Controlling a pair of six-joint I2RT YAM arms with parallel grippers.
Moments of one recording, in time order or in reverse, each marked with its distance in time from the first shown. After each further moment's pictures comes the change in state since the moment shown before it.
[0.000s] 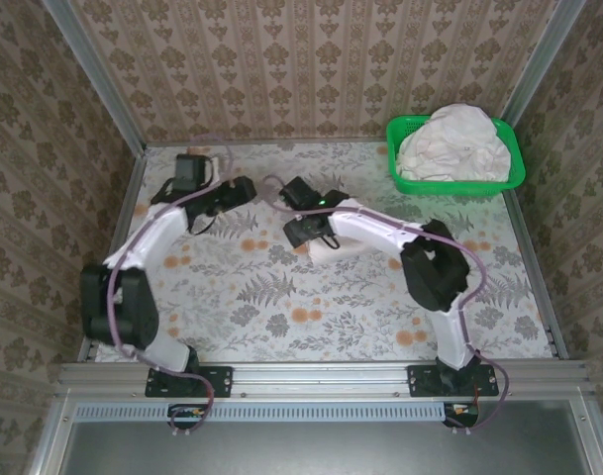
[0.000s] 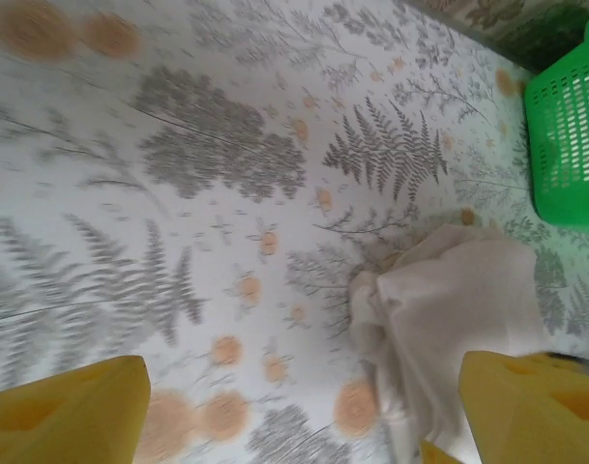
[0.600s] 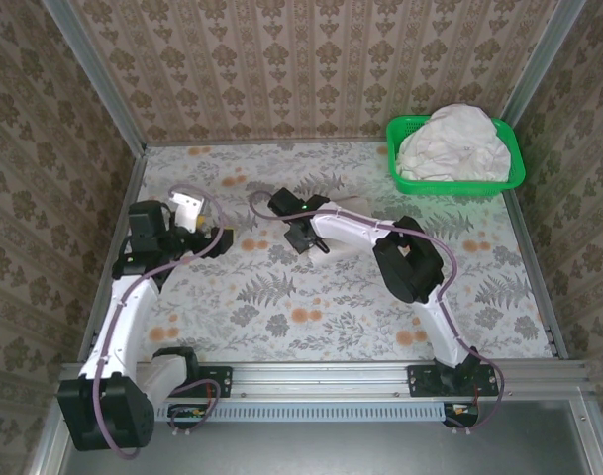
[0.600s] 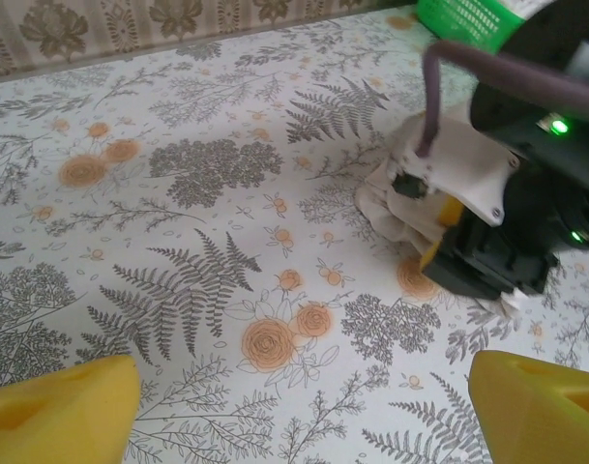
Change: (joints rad) left arm 0.161 -0.499 -0.348 -0.019 0.221 0.627; right arm 0.001 0.166 0.124 -0.107 0.066 -0.010
